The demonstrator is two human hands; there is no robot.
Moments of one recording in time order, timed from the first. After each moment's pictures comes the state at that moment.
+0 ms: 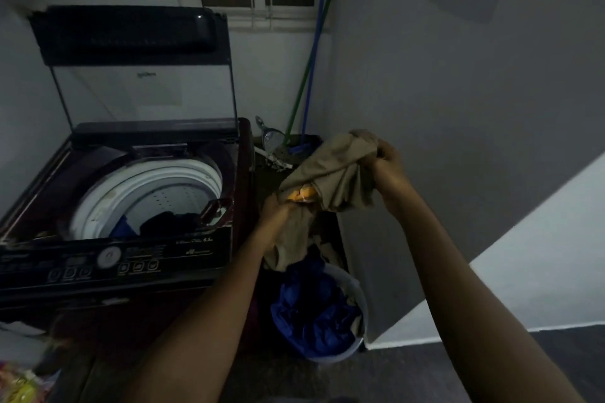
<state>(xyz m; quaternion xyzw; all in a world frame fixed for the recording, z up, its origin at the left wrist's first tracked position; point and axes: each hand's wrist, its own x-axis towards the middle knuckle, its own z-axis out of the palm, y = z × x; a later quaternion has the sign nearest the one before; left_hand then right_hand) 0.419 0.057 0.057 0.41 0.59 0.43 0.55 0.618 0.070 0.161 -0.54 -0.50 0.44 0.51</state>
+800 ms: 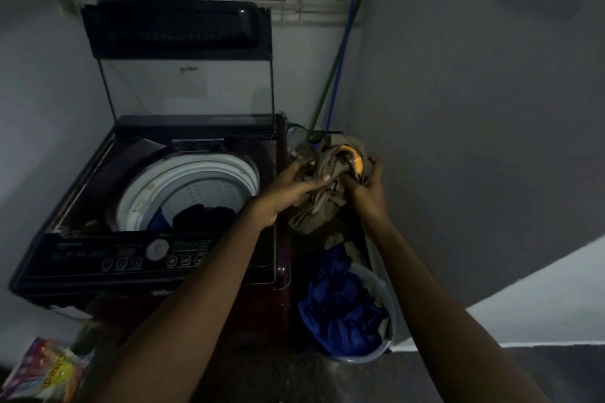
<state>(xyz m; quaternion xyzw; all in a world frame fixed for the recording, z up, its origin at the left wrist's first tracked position) 0.337 0.065 0.116 0.52 0.53 0.36 0.56 0.507 0.063 0.109 -0.52 -0.49 0.47 0.52</state>
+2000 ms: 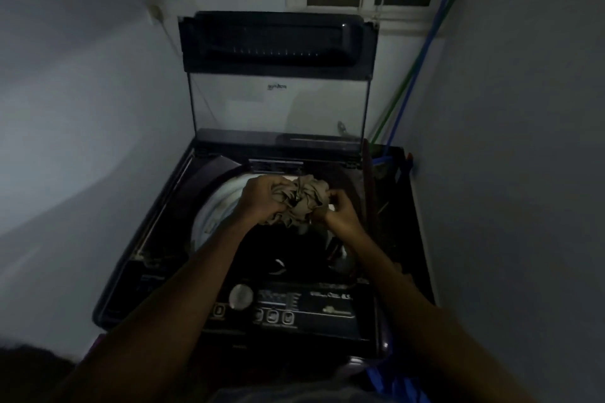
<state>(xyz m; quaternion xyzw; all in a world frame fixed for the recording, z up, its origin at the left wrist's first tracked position) 0.091 0.141 0.073 0.59 0.69 0.31 0.26 0.279 0.162 0.047 -0.55 -0.55 0.54 0.33</state>
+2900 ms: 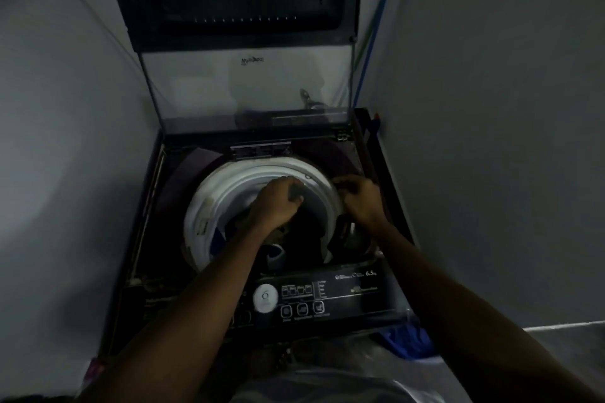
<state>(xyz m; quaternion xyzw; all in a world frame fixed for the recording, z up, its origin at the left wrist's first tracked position) 0.085 0.164 0.025 0.69 0.64 0.20 0.28 0.282 0.164 0.032 -0.65 -0.61 0.32 0.32</state>
